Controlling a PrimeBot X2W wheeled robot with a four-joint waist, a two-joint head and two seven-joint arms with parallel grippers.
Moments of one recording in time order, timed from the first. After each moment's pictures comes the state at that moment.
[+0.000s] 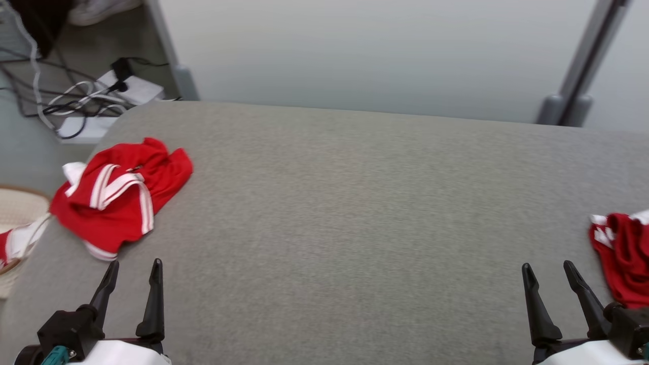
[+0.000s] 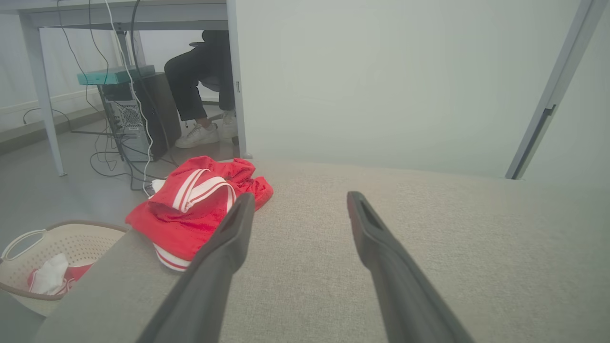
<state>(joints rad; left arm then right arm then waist) 0.08 0.40 -0.27 -0.03 -0.54 0.25 -0.19 0.13 -0.04 -0.03 -0.04 0.18 0.13 -0.07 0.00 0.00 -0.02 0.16</state>
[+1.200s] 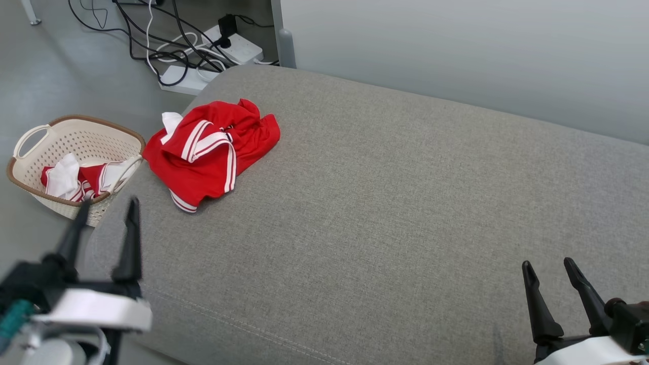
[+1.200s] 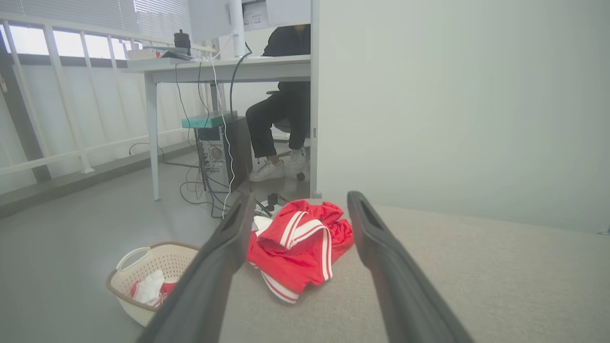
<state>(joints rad) -0.05 0.44 -0.24 -0.04 -0.54 0.23 -0.22 0.13 -0.06 -0.03 -0.07 0.18 0.13 -0.04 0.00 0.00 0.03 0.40</state>
